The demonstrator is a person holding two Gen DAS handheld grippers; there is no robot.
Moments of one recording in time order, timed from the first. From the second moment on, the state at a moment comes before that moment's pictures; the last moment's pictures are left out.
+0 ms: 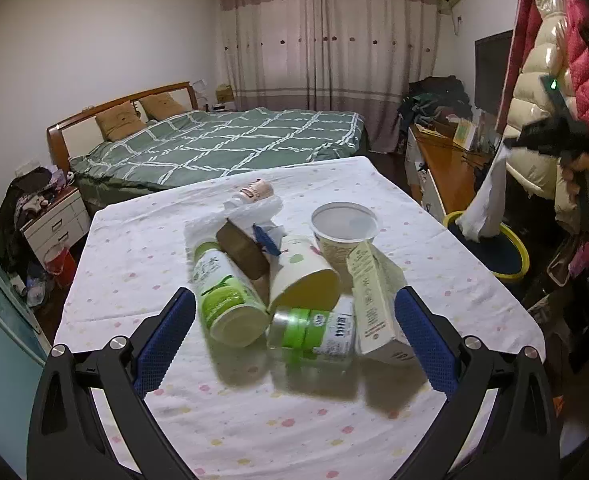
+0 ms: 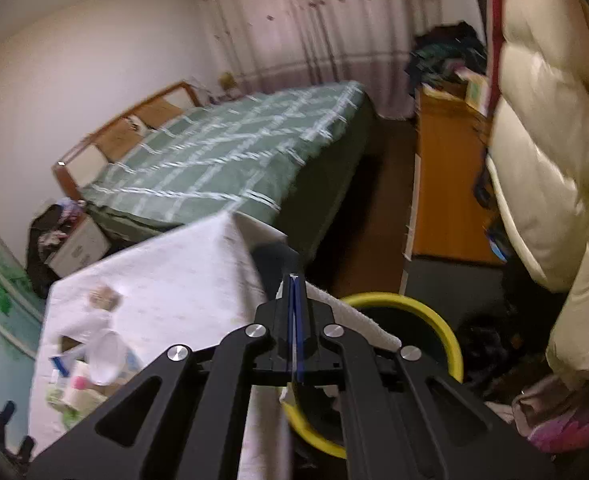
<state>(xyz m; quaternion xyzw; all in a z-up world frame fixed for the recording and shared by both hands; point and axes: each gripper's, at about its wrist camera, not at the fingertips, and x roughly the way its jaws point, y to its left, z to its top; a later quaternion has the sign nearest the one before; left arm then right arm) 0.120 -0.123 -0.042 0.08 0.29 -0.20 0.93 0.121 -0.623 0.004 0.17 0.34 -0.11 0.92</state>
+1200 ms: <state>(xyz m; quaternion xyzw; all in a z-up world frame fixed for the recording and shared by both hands) 0.120 -0.168 -0.087 0.15 0.33 -0.28 0.89 0.081 -0.593 -0.067 0.18 0.38 -0.09 0.90</state>
